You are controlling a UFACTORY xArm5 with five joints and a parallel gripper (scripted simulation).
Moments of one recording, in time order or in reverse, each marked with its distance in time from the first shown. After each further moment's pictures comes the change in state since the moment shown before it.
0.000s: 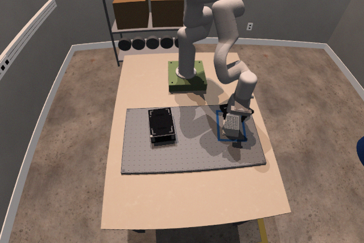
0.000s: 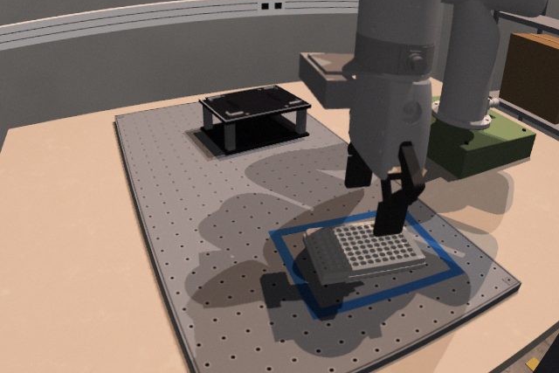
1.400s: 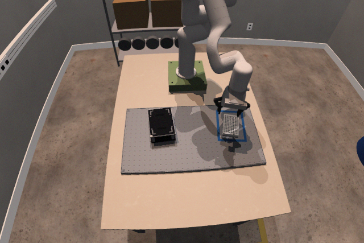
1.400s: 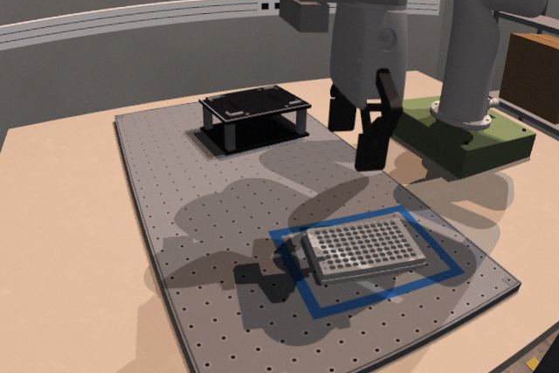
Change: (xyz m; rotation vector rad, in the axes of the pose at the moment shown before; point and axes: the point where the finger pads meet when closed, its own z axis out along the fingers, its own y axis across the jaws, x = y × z) arm 0.015 0.037 -0.056 0.001 0.000 0.000
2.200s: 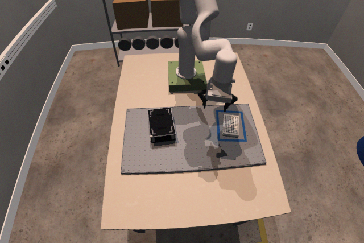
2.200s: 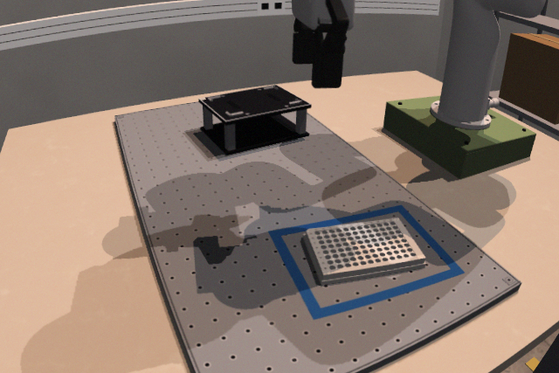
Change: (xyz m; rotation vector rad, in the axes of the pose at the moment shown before) arm 0.029 0.075 -0.061 -0.001 -0.005 -0.001
